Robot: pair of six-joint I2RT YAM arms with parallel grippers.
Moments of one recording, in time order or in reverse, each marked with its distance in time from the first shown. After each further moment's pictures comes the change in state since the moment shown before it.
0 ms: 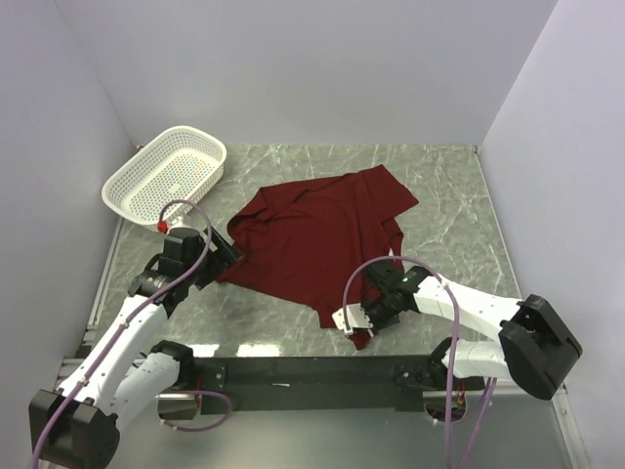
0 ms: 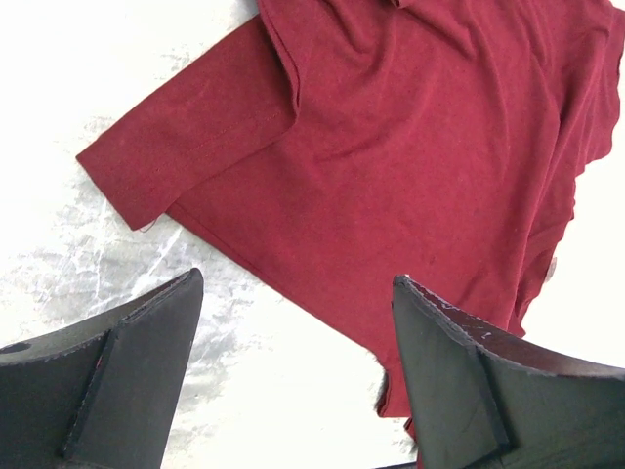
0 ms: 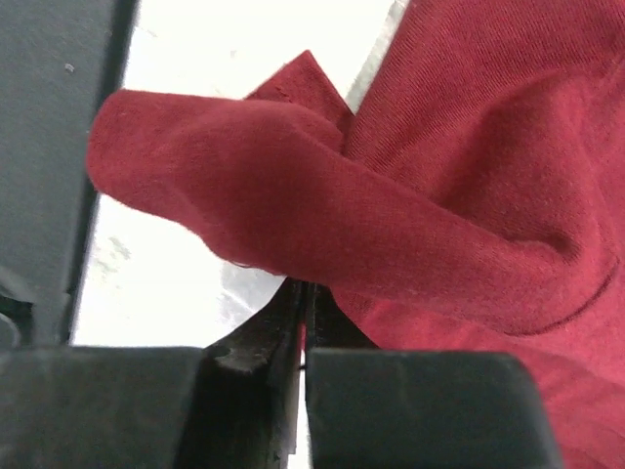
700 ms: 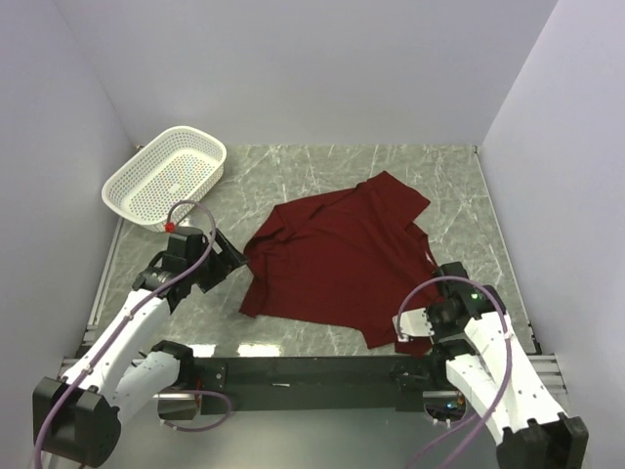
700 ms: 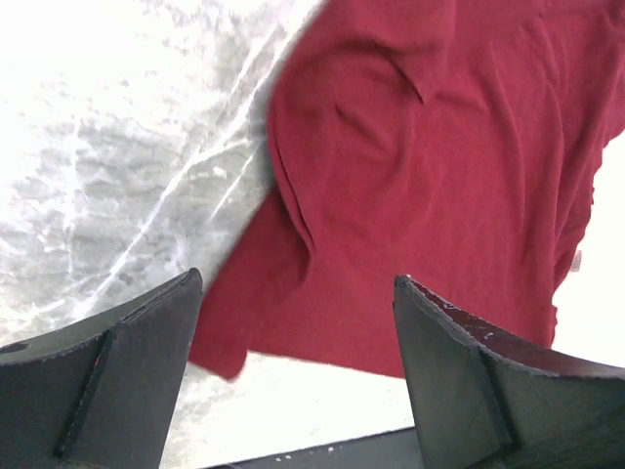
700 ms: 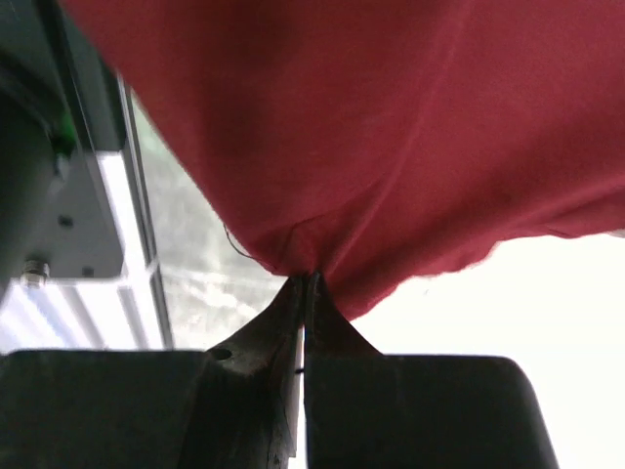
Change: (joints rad) left arm 0.002 0.050 -0.001 -0.006 0.085 -0.004; right arm -0.542 -0.517 -0.044 -0.537 0.388 -0.406
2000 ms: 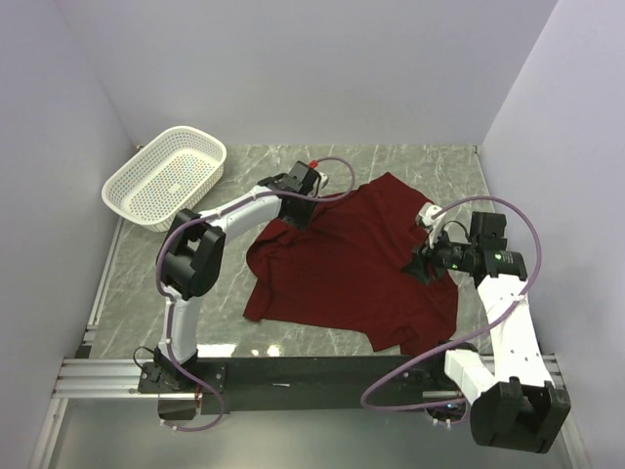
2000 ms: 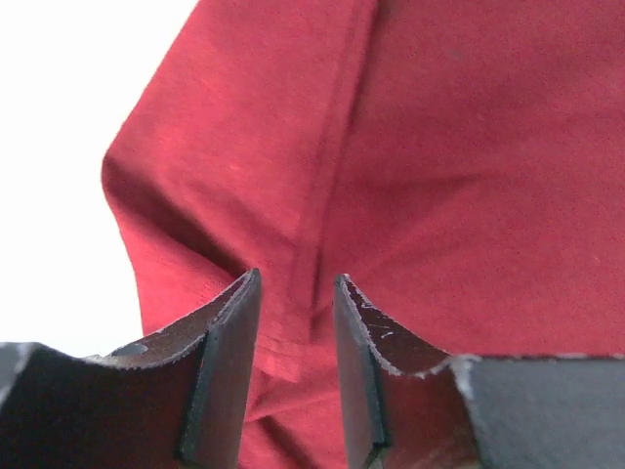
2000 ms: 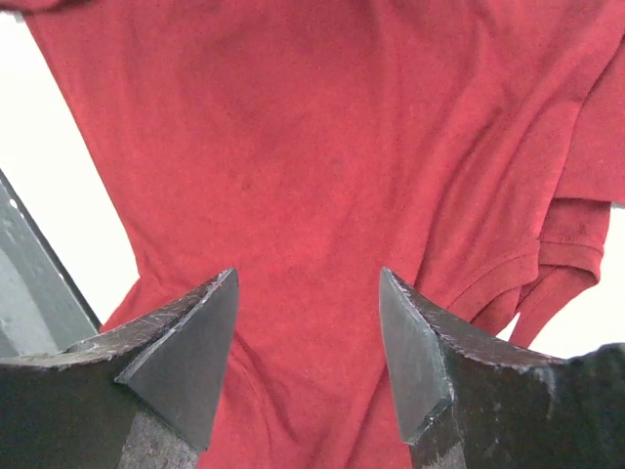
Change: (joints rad) left arm -0.349 1.157 1.002 -0.093 -0.168 0.827; right arm -0.318 0.220 0.300 0.402 -0.854 0.895
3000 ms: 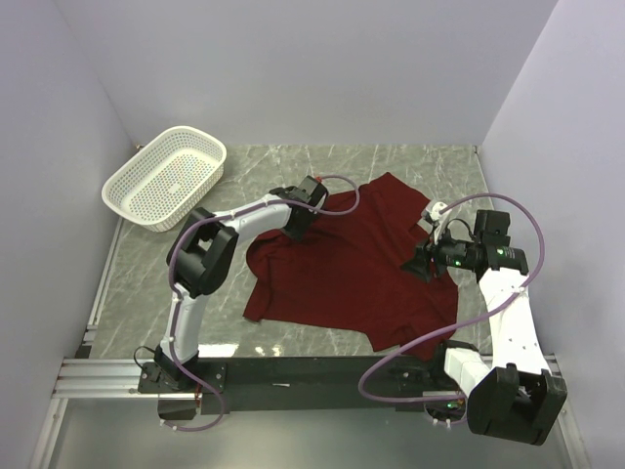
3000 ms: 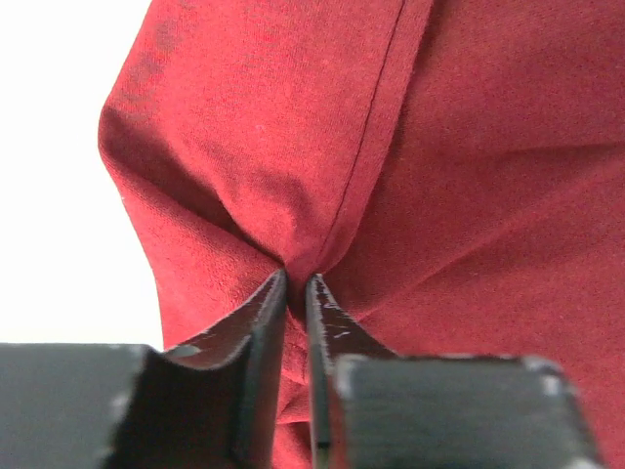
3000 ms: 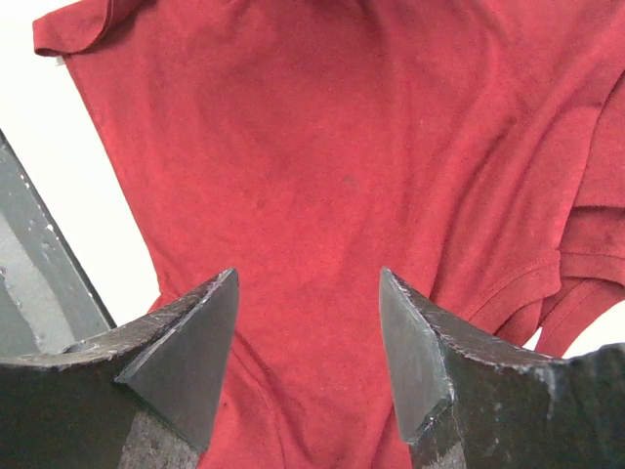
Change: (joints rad) left arm -0.044 0.069 -0.021 -0.034 -0.205 0.050; right arm -0.073 0.055 0.000 0.018 -0.115 0.024
